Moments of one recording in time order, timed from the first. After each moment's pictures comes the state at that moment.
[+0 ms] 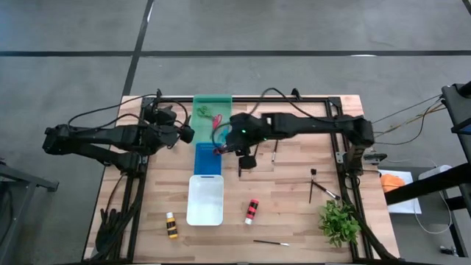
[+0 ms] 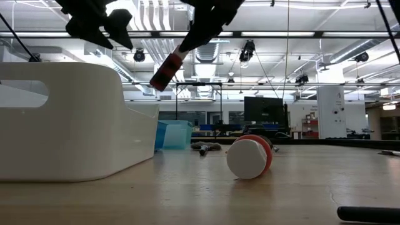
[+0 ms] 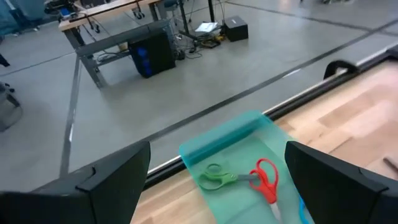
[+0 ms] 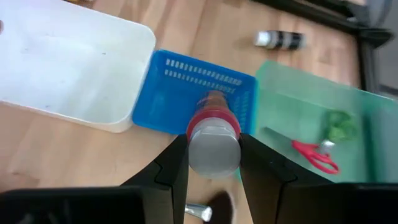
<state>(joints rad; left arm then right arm) 0.00 0.97 0.84 -0.61 -1.06 -0.46 -0.07 1.86 1.71 -0.67 -0.06 -0.31</state>
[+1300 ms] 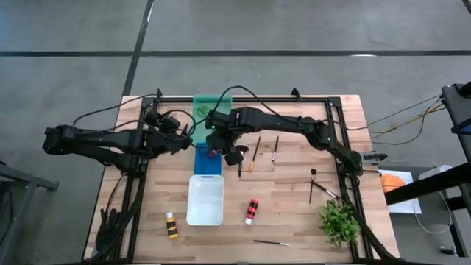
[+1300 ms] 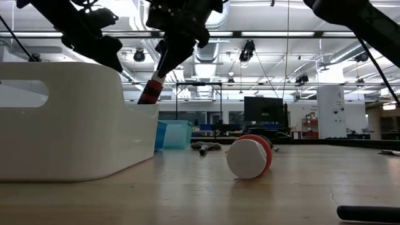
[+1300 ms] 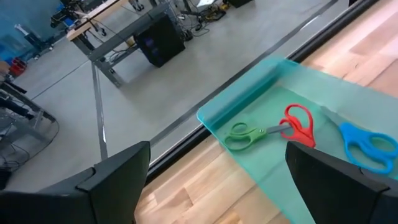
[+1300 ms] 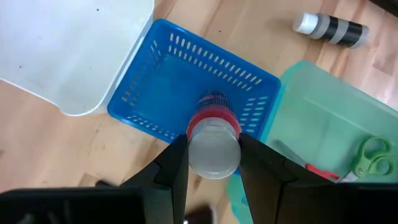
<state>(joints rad) 0.00 0.97 0.72 -0.68 -1.05 -0.39 -0.12 2.31 2.35 -1.10 -0.15 -0.54</state>
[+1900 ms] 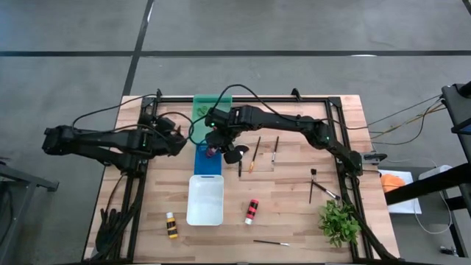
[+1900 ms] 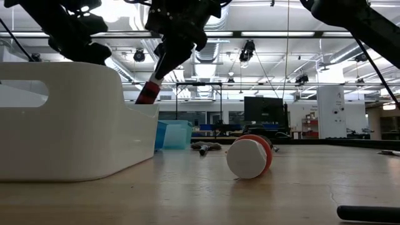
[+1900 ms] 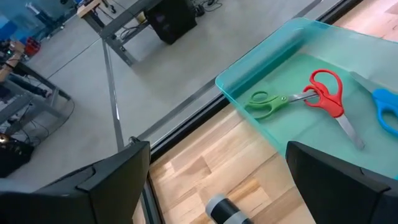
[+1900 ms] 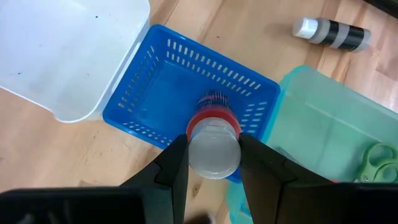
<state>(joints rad) 0.00 0.95 0.71 -0.91 -1.05 -0.58 -0.14 2.33 2.34 -1.07 -0.20 -0.54</state>
